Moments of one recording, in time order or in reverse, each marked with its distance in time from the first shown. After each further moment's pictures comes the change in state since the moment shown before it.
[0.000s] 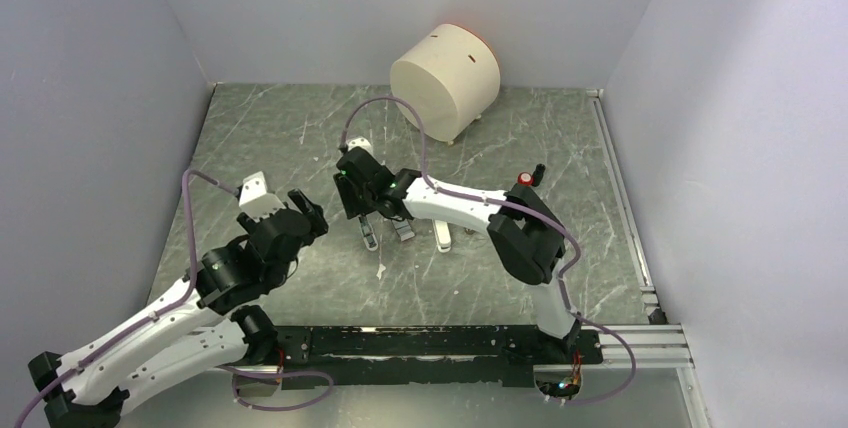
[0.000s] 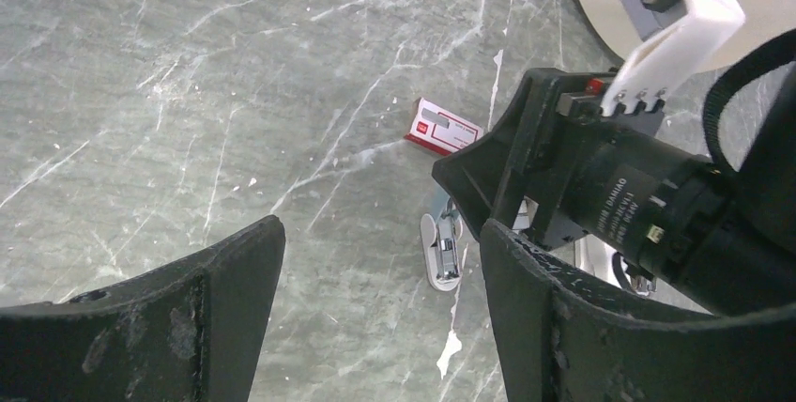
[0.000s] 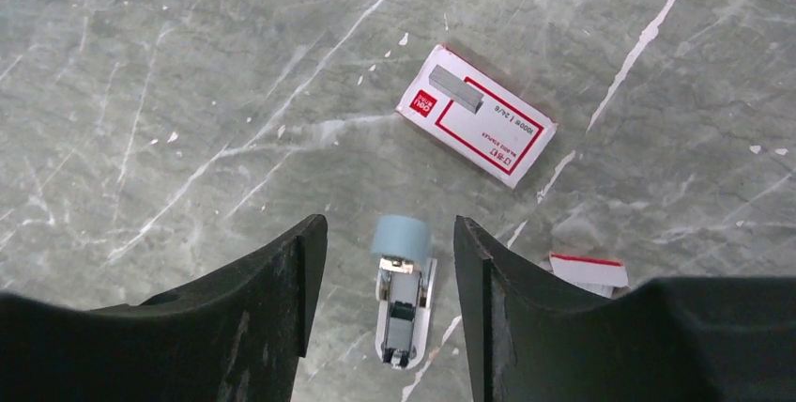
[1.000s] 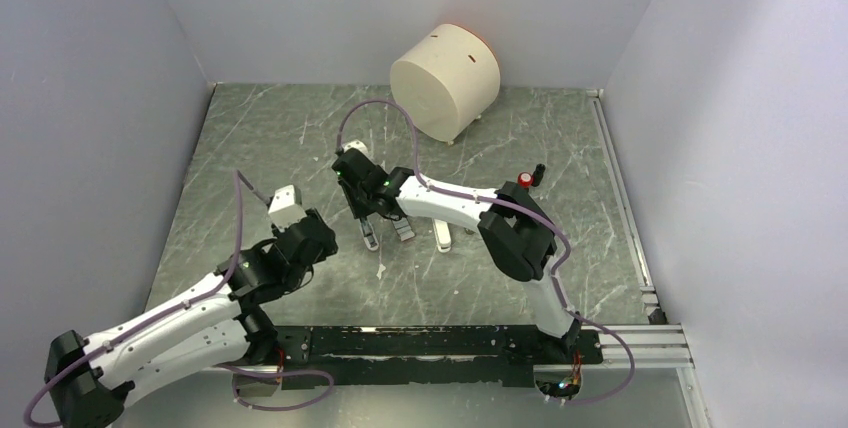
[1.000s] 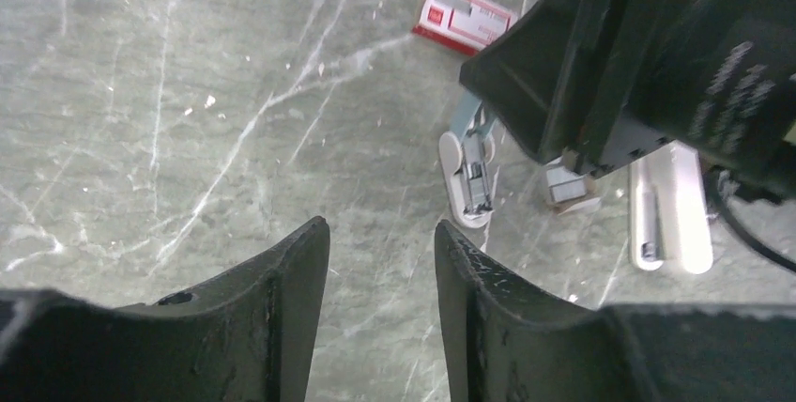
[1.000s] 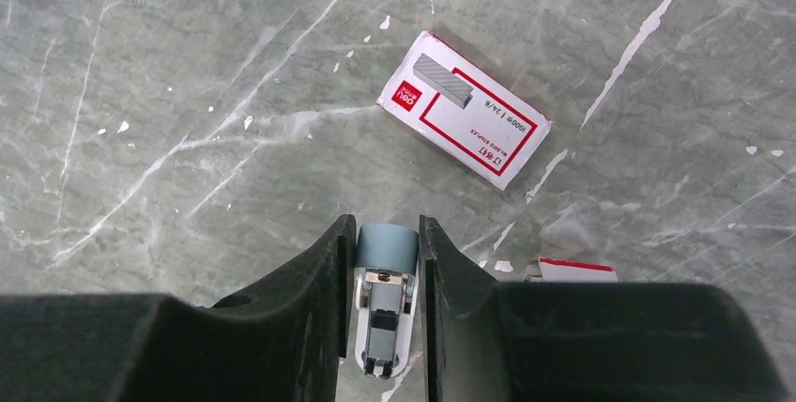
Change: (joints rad) left arm 0.000 0.075 -0.142 0.098 0.154 -0.031; right arm 0.000 0.077 0.077 -0.082 0.013 -0.042
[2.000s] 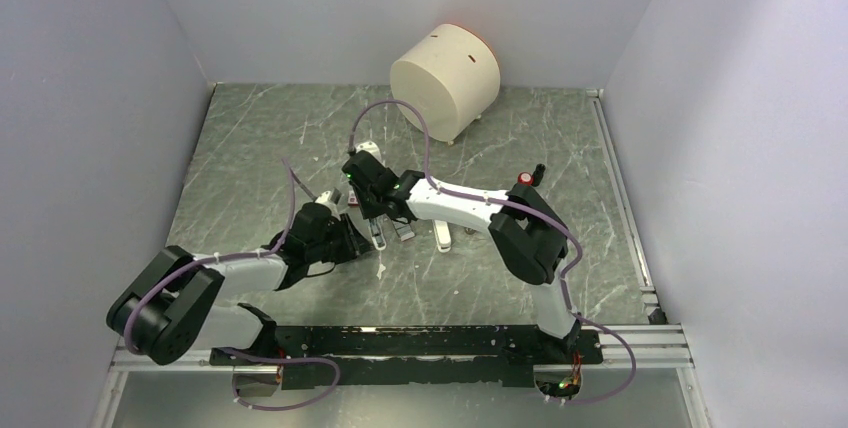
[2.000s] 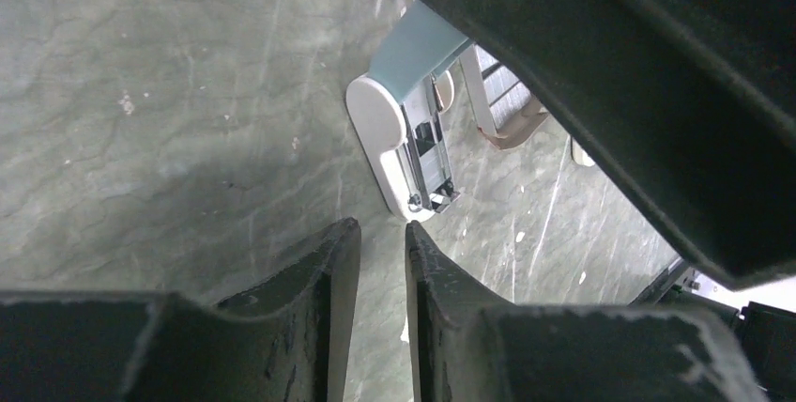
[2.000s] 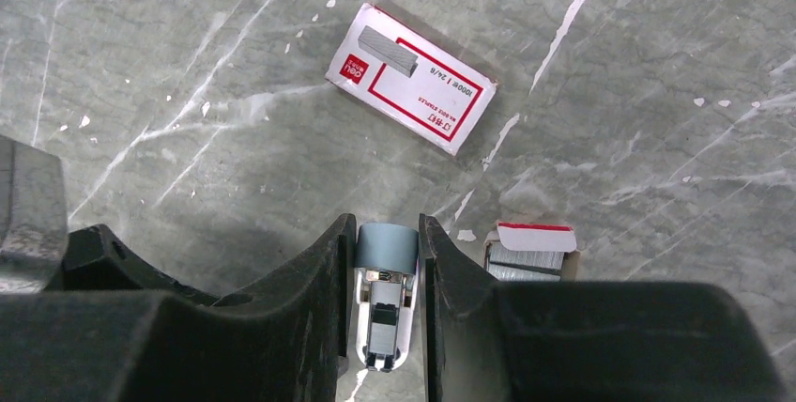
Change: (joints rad) left arm 0.323 0.565 -0.262 0.925 0.844 0.162; right arm -0.014 -0.073 -0.107 0.035 0.046 0.032
